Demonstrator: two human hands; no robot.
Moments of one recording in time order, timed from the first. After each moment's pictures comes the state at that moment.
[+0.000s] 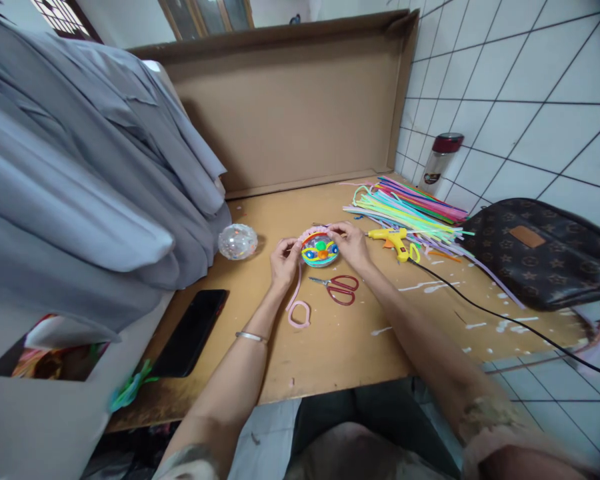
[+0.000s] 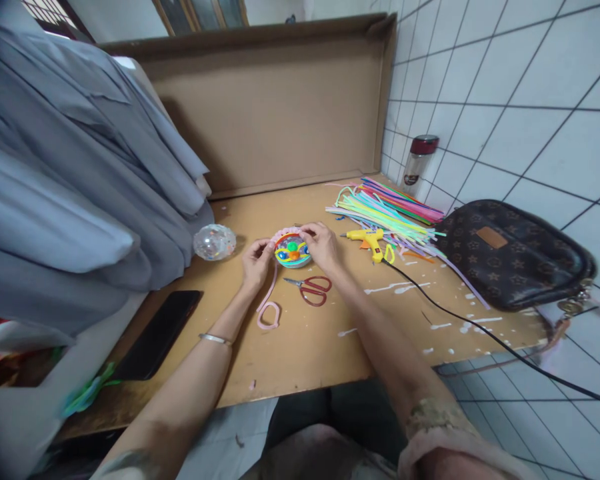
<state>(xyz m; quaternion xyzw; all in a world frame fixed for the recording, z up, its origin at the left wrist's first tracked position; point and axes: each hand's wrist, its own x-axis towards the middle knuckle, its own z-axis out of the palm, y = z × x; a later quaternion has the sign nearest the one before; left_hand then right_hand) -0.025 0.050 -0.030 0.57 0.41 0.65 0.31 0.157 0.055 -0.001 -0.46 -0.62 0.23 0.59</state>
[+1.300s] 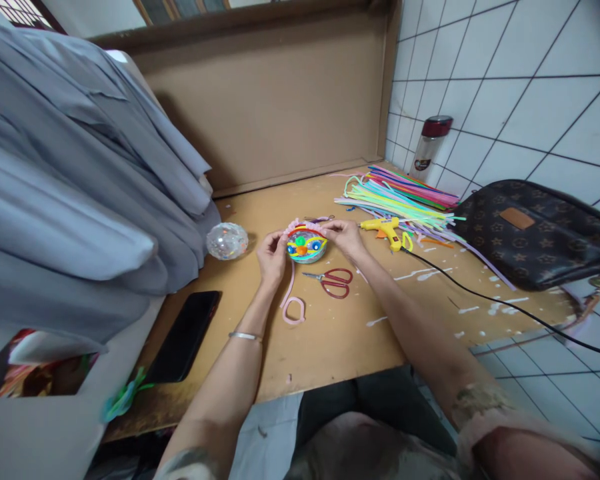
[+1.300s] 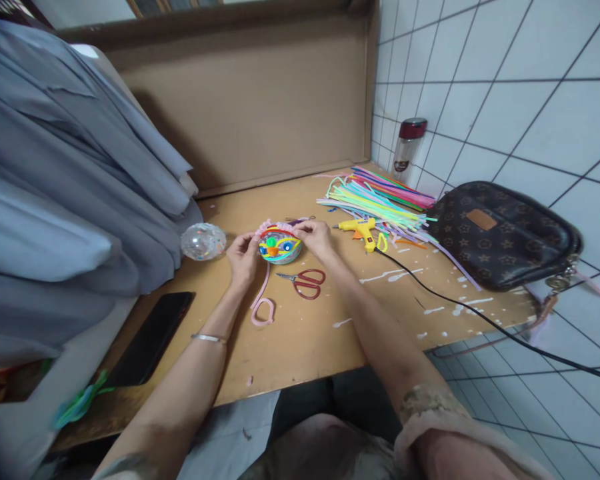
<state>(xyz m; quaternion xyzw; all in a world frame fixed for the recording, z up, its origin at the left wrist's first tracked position) -0.026 0.052 -0.022 0.54 0.40 0.68 0.30 0.158 0.059 -0.011 -0.43 -0.53 0.39 0.62</state>
